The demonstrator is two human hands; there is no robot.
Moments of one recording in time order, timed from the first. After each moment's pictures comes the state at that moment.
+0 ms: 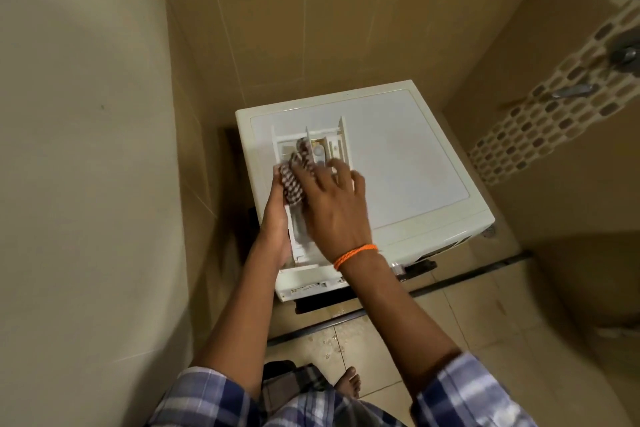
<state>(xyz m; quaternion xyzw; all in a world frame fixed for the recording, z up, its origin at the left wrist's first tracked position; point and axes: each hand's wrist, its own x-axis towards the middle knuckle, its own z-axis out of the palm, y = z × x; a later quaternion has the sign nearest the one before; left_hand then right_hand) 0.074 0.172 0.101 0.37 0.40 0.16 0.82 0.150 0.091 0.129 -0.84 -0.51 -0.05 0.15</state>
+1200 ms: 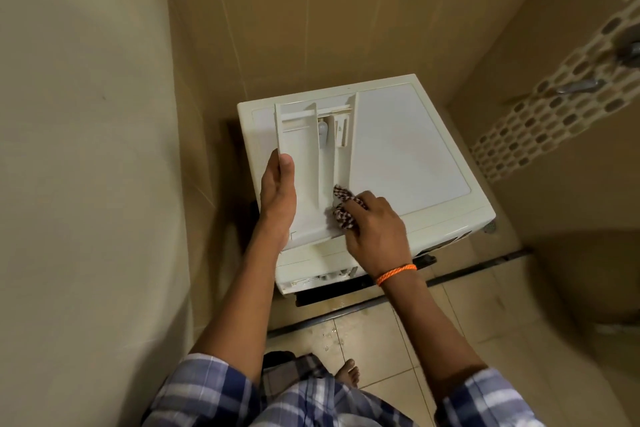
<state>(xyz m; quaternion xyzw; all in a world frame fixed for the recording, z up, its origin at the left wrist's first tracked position) 0.083 0.168 0.128 0.53 0.46 0.25 0.67 0.177 0.020 0.090 -0.85 -0.48 0.01 0.19</state>
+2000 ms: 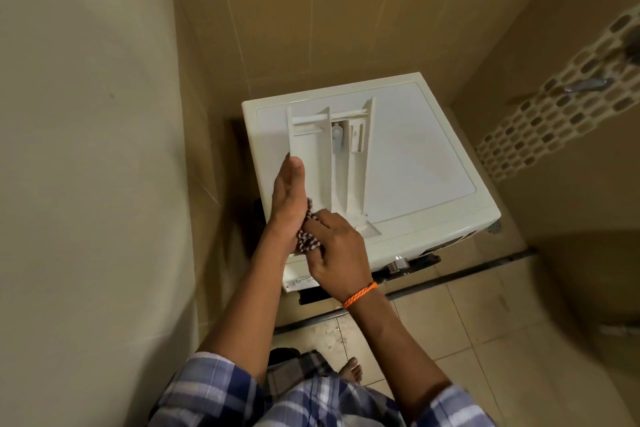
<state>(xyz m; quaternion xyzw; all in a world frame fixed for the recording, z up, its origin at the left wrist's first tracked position) 0.079 0.158 0.140 0.53 0.47 0.19 0.68 0.109 0.042 0.091 -0.78 -0.51 0.11 0.34</state>
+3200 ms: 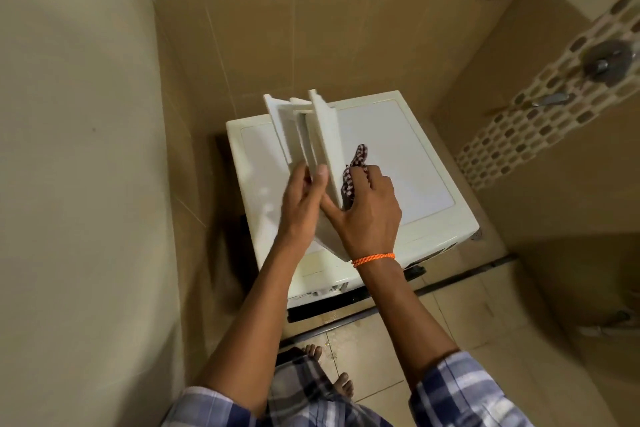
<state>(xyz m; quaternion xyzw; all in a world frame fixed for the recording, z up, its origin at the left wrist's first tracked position) 0.113 0.157 0.140 0.60 0.35 0.26 0.67 0.188 0.068 0.142 -0.90 -0.33 -0.10 0.28</state>
